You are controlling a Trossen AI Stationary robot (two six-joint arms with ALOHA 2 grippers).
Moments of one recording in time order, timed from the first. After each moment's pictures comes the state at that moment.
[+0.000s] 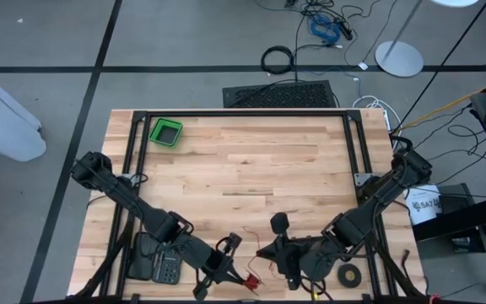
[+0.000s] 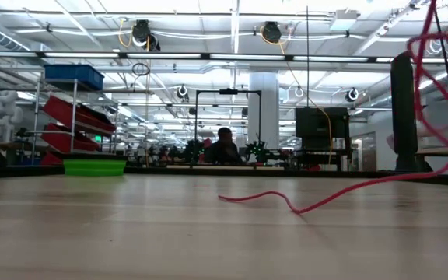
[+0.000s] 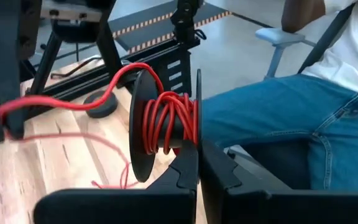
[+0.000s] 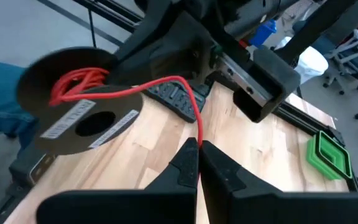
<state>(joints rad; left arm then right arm) -0.60 1.70 1.35 -0.05 -0.02 0.09 0.70 1.66 1.49 -0.40 0.57 -0.10</state>
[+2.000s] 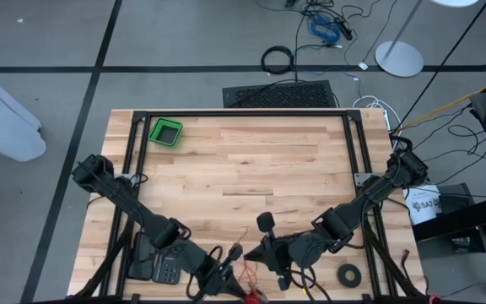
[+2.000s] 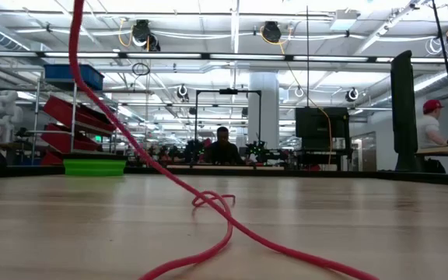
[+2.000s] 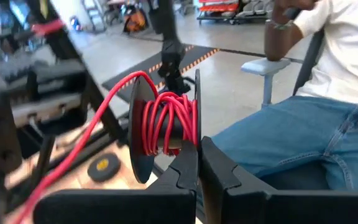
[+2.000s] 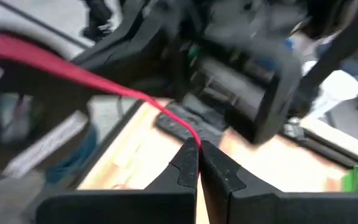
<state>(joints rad) -0.64 1.73 1.35 0.16 0.00 0.29 0.62 1.68 1.49 -0.22 0.39 -0.14</state>
